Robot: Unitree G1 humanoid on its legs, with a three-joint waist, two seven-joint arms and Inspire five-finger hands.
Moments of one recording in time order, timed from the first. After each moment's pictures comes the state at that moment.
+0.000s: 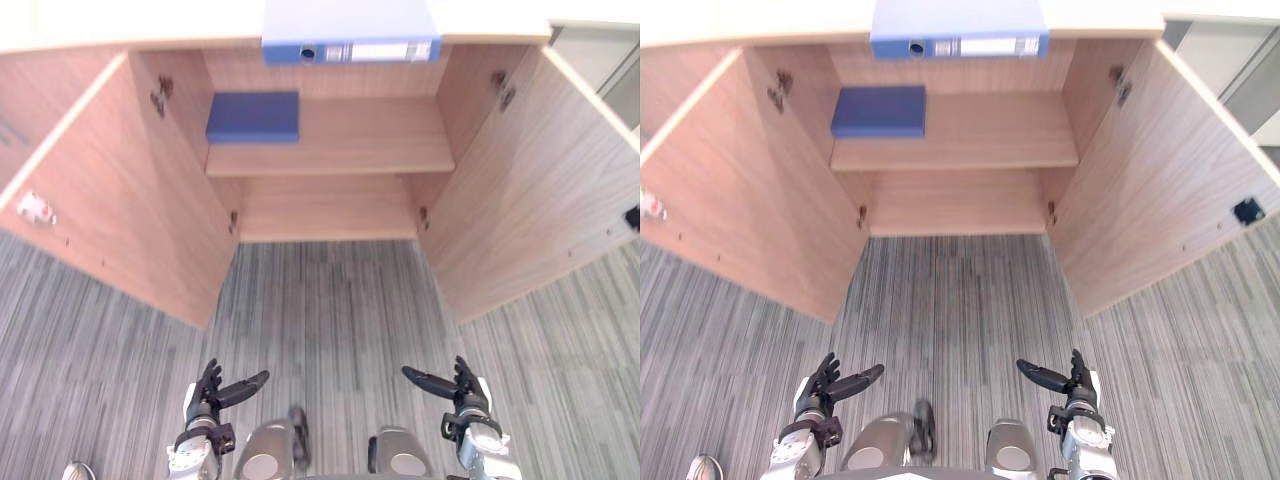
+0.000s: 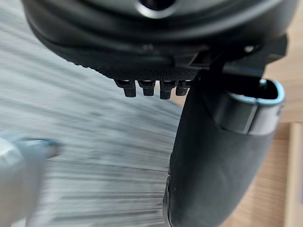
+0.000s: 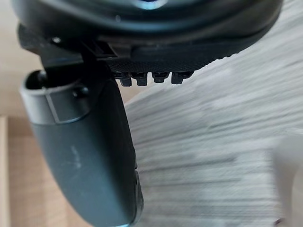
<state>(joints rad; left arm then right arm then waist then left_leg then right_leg) 0.15 0.16 0.13 0.66 -0.23 -0.11 0.07 0.06 -0.11 -0.14 0.72 0.12 -0.04 -0.10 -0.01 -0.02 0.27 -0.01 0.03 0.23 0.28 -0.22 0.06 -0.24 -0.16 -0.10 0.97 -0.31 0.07</state>
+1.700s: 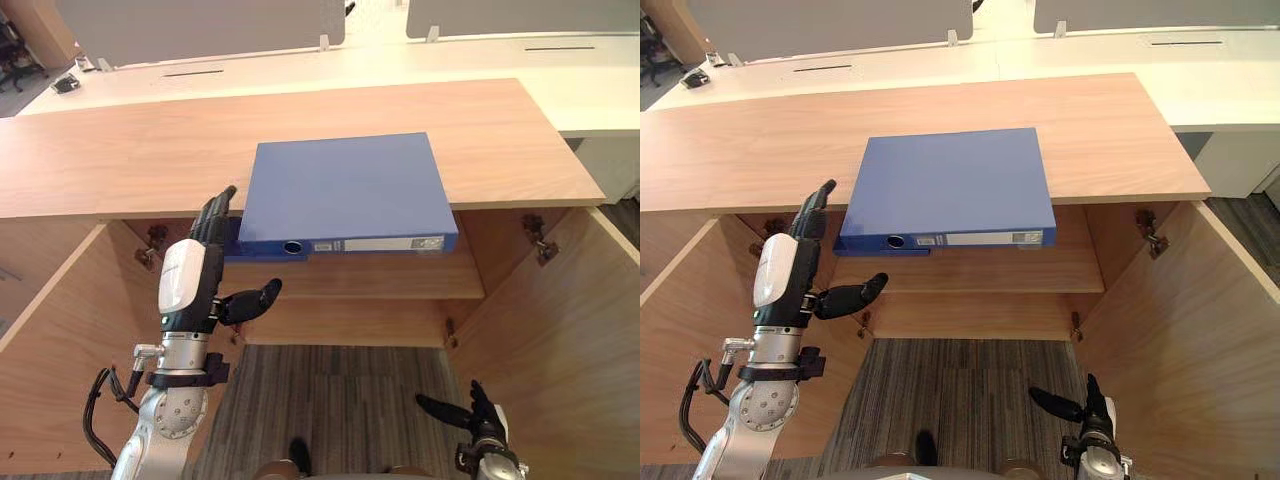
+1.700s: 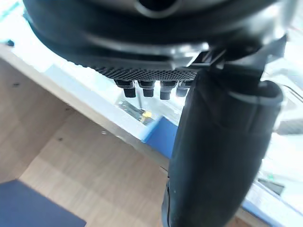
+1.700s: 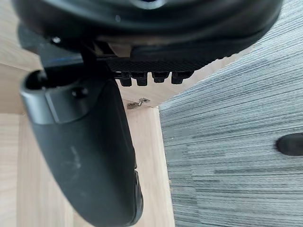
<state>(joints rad) 0.26 0.35 -0.03 -0.36 0.63 -0.21 0.29 0.21 -0.14 -0.18 0.73 0.07 -0.09 -0.12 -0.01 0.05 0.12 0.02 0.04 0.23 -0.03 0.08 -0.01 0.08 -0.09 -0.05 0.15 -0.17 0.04</state>
